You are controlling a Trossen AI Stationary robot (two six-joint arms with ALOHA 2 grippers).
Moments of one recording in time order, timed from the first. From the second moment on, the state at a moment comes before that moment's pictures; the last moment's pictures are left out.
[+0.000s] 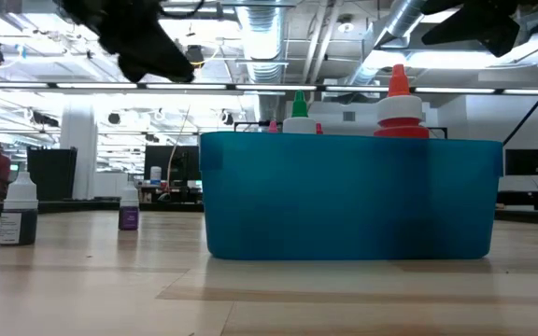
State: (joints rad) left arm -0.31 1.16 0.73 -0.16 -0.44 -0.34; right arm 0.65 1.05 0.77 -0.41 0.78 0.81
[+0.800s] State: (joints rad) left arm -0.18 1.69 0.99 0.03 -0.11 -0.34; right arm 0.65 1.05 0.77 -0.41 0.78 0.81
